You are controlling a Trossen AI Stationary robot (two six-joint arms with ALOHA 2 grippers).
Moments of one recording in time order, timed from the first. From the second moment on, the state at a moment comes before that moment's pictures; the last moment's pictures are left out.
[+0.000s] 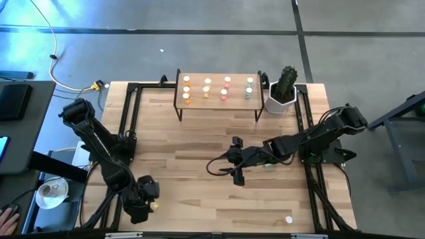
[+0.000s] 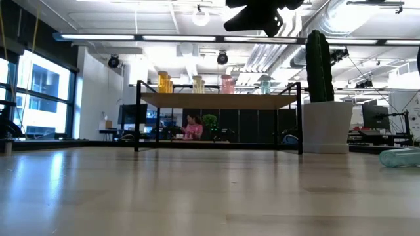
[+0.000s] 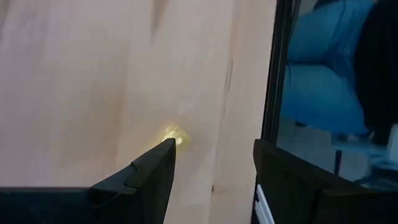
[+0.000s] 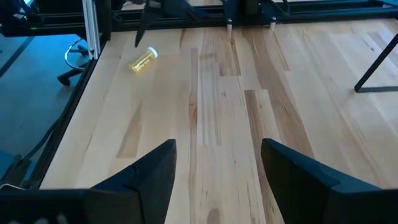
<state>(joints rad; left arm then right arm) -0.85 1.38 0.77 -0.44 -0.08 -1.12 0.34 1.52 1.06 -0.09 0.24 0.22</state>
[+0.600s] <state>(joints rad) -0.86 1.49 0.83 -0.48 -0.09 -0.96 0.32 1.52 1.06 -0.09 0.24 0.26</state>
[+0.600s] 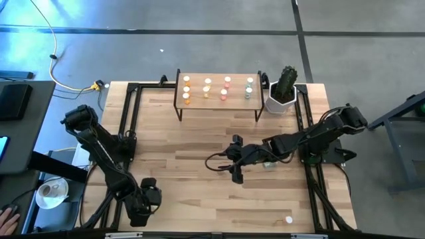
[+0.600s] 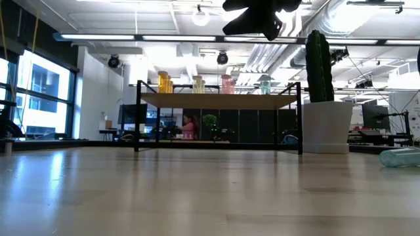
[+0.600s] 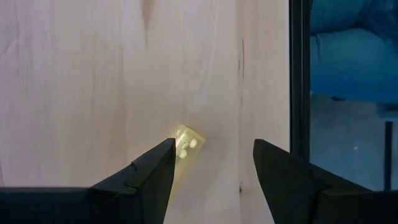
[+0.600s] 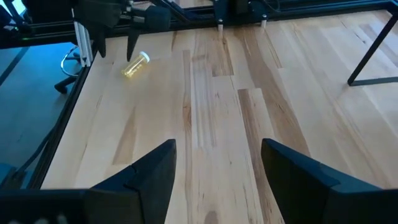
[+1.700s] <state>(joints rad) -0.88 1.61 0.83 -0.53 -0.11 -0.85 0.31 1.52 1.06 -0.10 0.24 0.26</state>
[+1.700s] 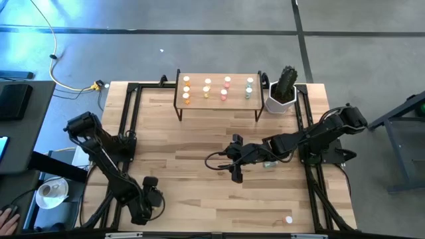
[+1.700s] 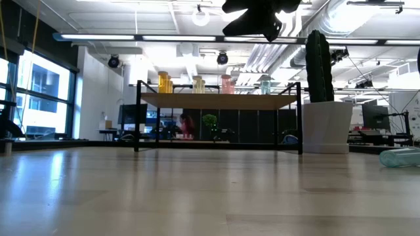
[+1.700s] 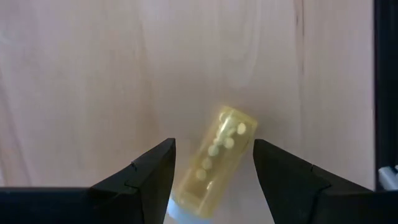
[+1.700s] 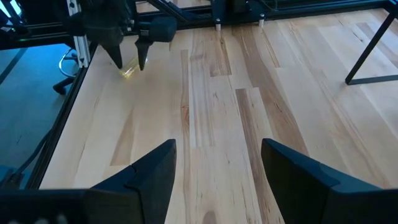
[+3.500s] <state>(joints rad) -0.09 1.65 0.82 -0.21 0.41 -0.94 0.30 1.54 1.06 -0.12 0.11 -0.24</state>
